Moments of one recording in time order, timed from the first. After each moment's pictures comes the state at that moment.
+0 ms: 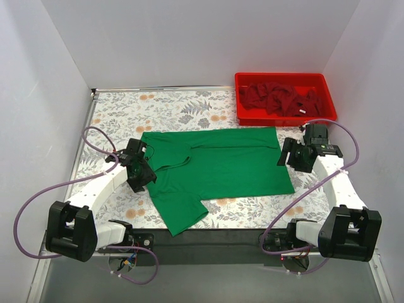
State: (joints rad) left arm -0.26 1.22 0.77 -0.80 -0.10 -0.87; right arm -0.06 1.20 0.88 -0.73 -0.13 0.21
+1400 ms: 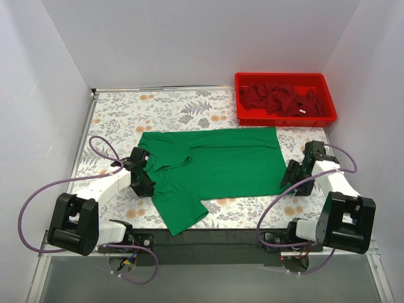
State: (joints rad) left arm -0.28 1.27 0.62 -0.69 -0.06 -0.92; right arm -0.15 1.26 0.69 -0.77 -0.10 0.29
